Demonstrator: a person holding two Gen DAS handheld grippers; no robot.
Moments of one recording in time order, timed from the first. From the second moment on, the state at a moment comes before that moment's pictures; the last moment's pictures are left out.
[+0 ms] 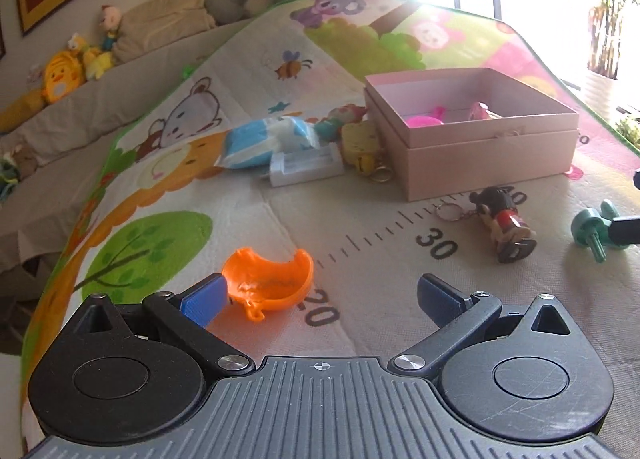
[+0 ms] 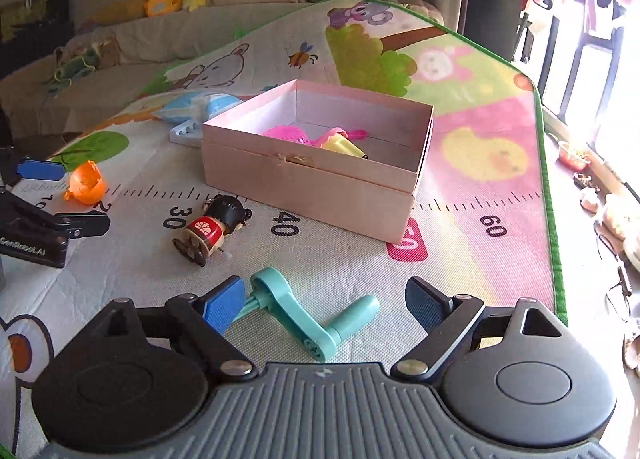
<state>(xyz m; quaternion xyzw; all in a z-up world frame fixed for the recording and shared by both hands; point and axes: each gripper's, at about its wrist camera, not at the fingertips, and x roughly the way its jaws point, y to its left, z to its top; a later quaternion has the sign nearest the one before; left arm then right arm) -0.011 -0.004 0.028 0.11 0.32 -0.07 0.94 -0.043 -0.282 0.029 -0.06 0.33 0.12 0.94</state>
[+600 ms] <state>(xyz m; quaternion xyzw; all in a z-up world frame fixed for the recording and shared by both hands) 0.014 -0.095 0.011 0.18 0.29 -0.17 0.92 -0.044 -0.309 0.012 0.00 0.32 0.06 0.94</state>
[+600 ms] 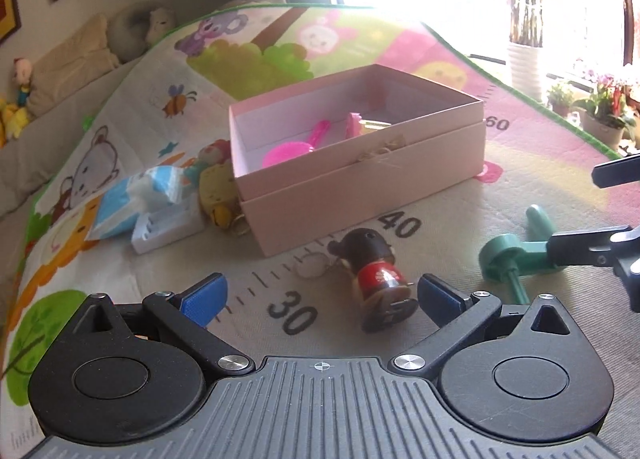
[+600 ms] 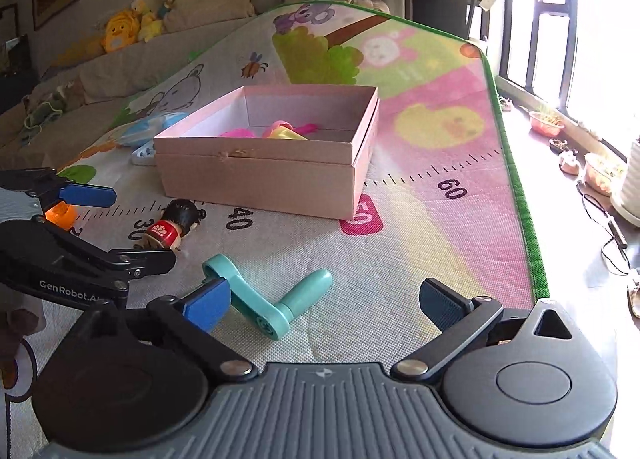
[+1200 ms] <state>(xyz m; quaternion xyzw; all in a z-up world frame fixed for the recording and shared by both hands) 0.038 -0.082 0.012 0.07 0.34 -0.12 0.93 -0.042 -0.306 -0.004 0.04 0.33 0.06 0.94</state>
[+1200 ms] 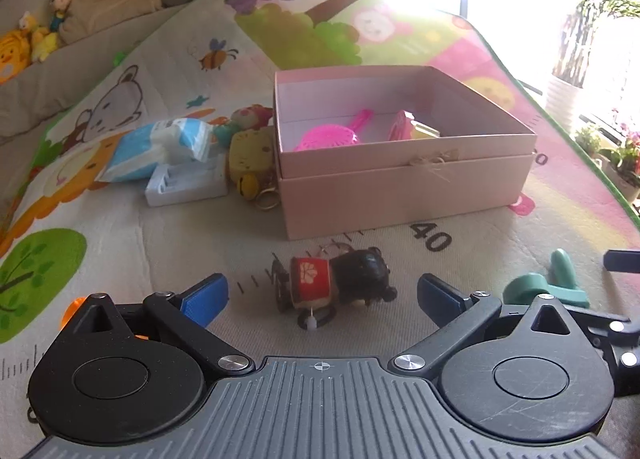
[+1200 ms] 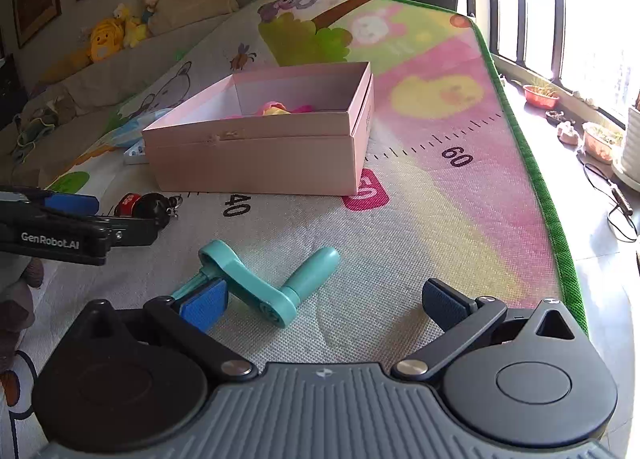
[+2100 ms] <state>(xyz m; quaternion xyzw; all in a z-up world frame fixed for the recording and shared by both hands) -0.044 -0.016 0.011 0.06 0.35 -0.15 0.92 -0.015 -0.261 0.005 0.04 0.38 0.09 0.92</state>
